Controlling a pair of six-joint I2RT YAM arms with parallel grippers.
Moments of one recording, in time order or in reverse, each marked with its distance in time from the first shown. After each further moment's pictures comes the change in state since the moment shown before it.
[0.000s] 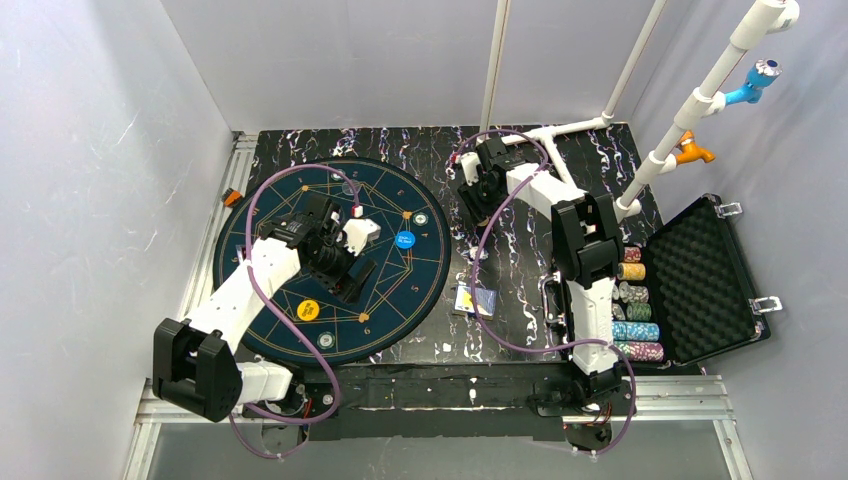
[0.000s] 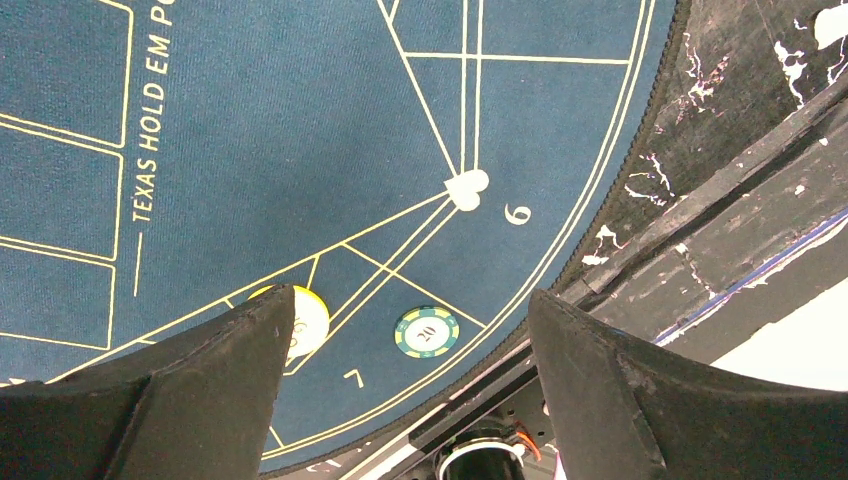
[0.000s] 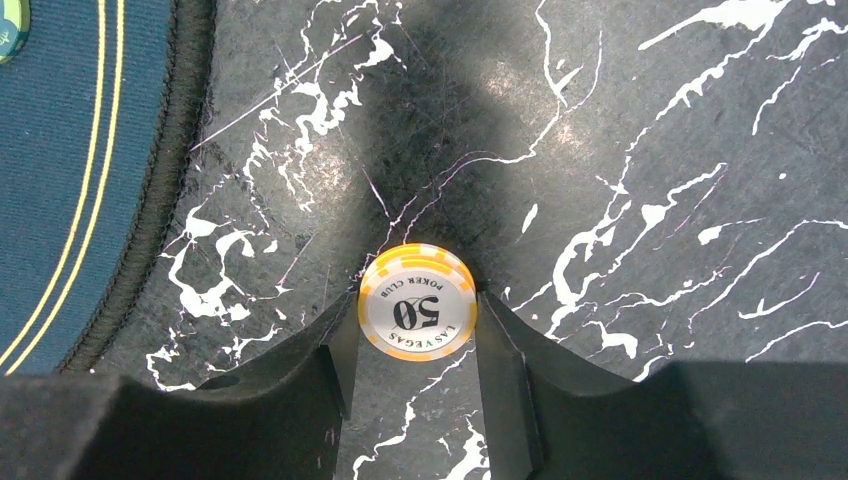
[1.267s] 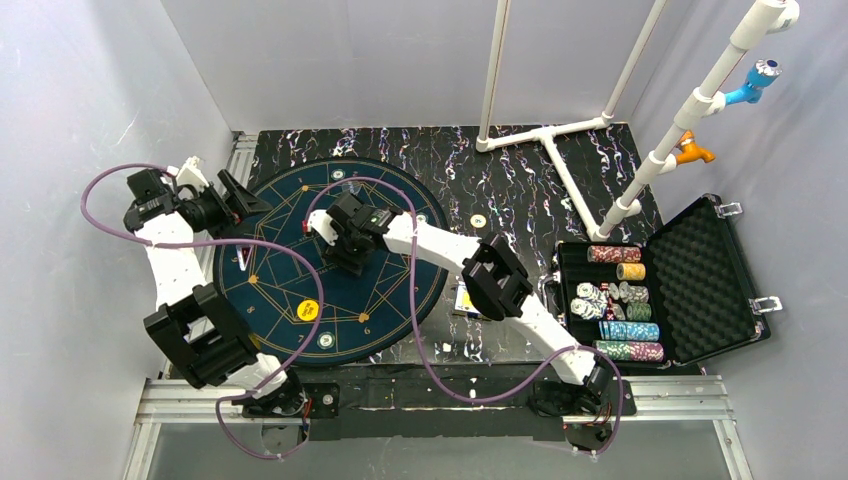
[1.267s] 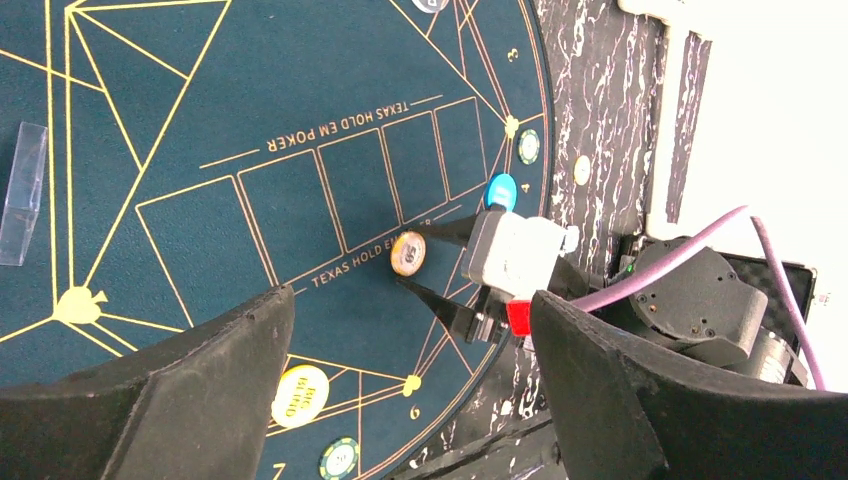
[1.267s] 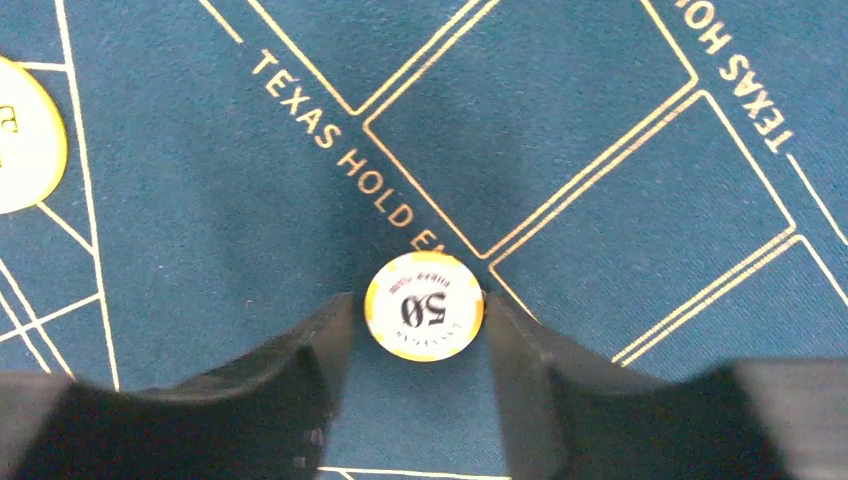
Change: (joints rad) left arm 0.950 0.191 0.299 0.127 0.567 -0.435; right arm 0.623 0.338 0.572 -0.057 -0.021 0.000
